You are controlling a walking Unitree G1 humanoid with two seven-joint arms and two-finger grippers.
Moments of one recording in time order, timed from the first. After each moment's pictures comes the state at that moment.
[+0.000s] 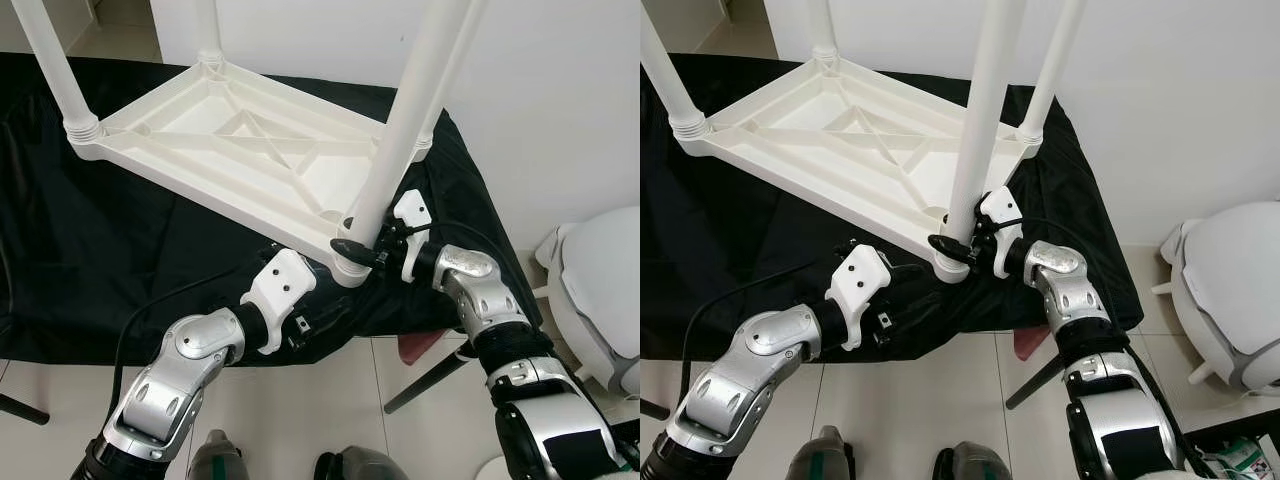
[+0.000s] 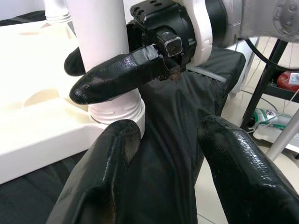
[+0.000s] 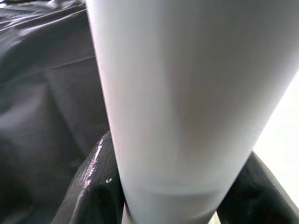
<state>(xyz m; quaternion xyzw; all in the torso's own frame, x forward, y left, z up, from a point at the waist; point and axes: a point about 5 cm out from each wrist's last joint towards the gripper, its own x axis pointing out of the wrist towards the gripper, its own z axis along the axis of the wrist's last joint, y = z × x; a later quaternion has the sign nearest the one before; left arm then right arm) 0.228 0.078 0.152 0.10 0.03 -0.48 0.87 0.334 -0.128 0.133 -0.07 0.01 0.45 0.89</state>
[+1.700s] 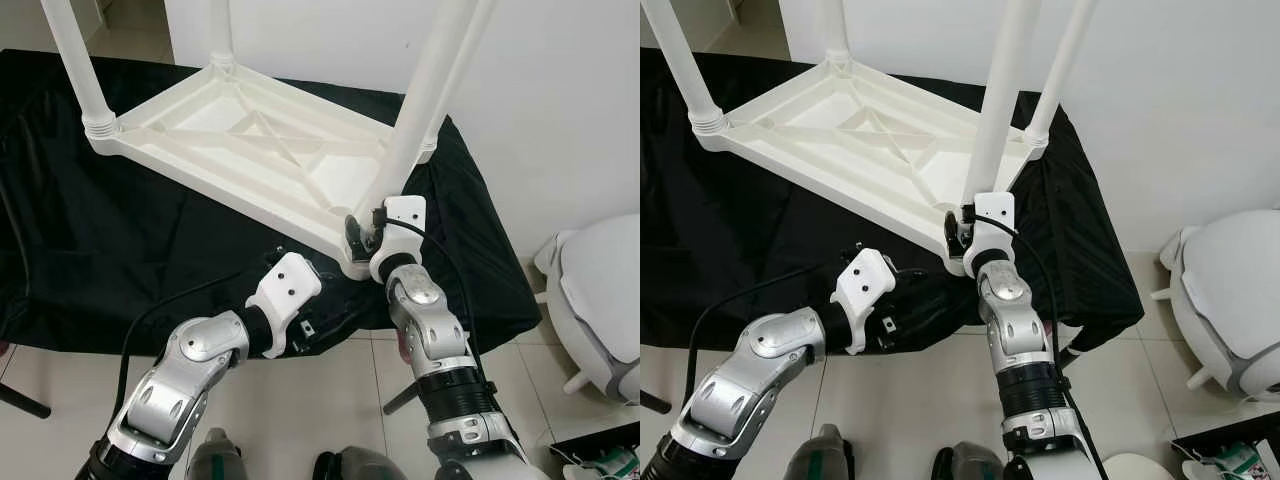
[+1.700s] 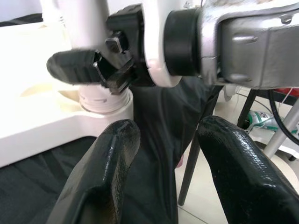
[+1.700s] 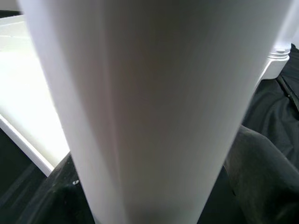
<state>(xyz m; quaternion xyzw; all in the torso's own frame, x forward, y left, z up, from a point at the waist) 0.225 0.074 0.149 0.09 0.03 -0.49 0.87 0.318 -0.102 0.134 0.01 0.02 0.06 1.00</state>
